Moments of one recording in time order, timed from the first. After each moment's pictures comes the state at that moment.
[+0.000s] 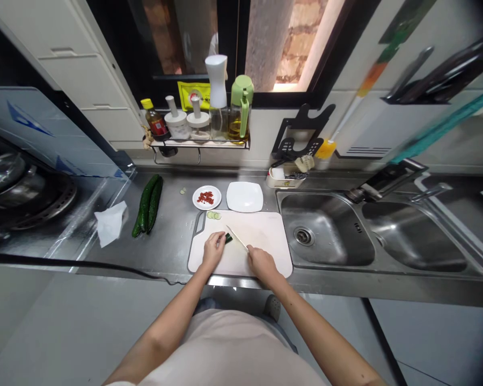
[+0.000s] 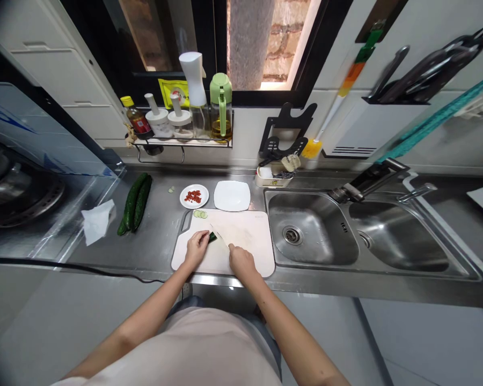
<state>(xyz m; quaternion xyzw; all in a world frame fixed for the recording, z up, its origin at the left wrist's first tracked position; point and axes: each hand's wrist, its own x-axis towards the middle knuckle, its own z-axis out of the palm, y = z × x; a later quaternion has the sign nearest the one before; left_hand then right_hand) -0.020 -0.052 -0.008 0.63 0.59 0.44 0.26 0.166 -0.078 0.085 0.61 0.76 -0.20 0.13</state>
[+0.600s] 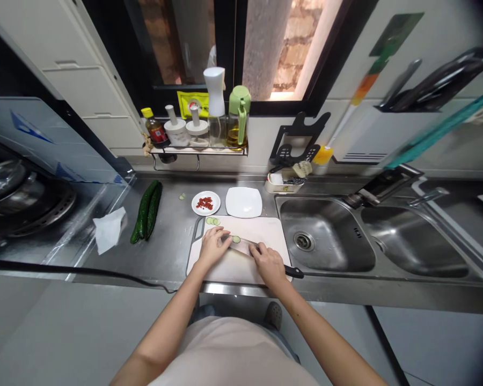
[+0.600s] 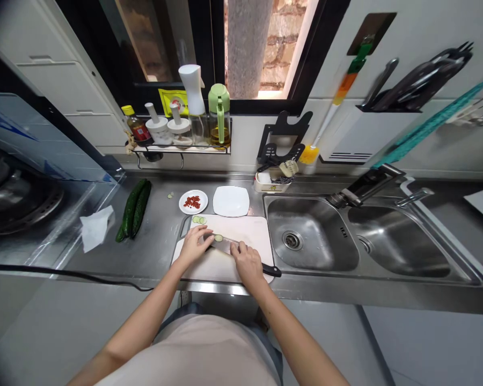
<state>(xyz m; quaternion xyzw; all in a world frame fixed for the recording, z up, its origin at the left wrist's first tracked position) -0.022 -0.030 0.051 0.70 0.59 0.34 0.21 0.186 -0.077 0.092 0.59 0.81 -0.02 0.07</state>
